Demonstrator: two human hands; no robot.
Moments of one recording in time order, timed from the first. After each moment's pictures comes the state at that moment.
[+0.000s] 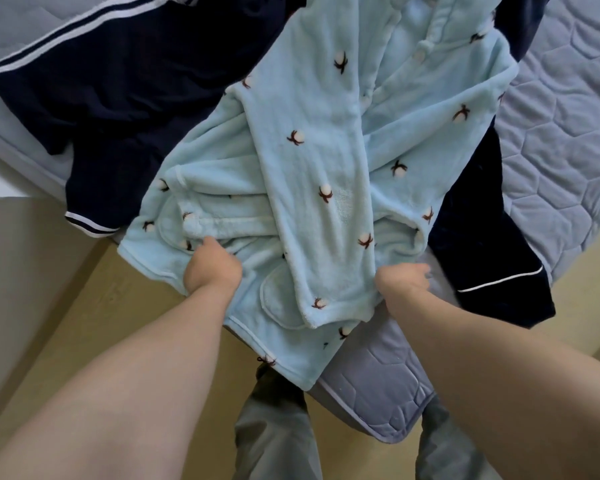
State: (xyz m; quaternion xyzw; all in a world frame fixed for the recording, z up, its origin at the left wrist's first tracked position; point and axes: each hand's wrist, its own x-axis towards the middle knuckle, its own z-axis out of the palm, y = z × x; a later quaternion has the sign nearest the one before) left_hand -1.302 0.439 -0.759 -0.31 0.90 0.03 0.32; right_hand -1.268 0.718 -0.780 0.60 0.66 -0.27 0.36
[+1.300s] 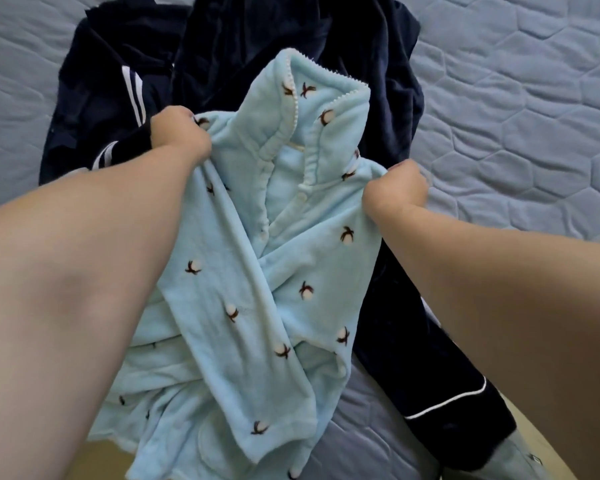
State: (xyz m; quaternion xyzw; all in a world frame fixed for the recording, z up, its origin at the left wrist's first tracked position) left_hand -1.710 0.650 -0.734 -0.13 0.98 0.09 0.12; right_hand -1.559 0.905 -0.759 0.50 0.76 -0.38 0.14
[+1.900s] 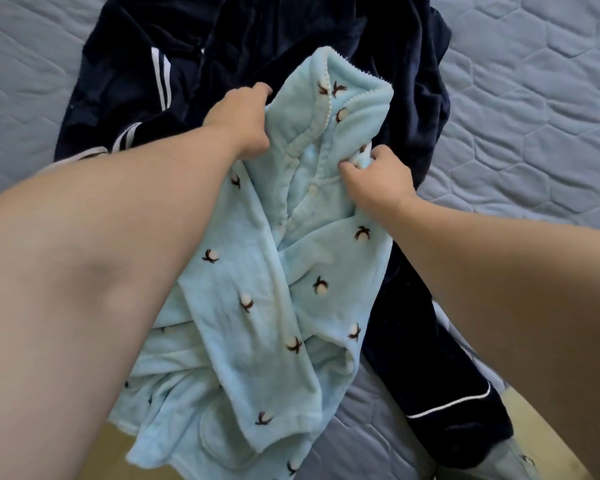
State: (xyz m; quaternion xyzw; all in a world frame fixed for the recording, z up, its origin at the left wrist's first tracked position) left_hand -1.700 0.676 -0.716 0.11 0.97 0.03 0.22; right_hand -1.572 0.871 -0.737 0.31 0.83 -0.42 0.21
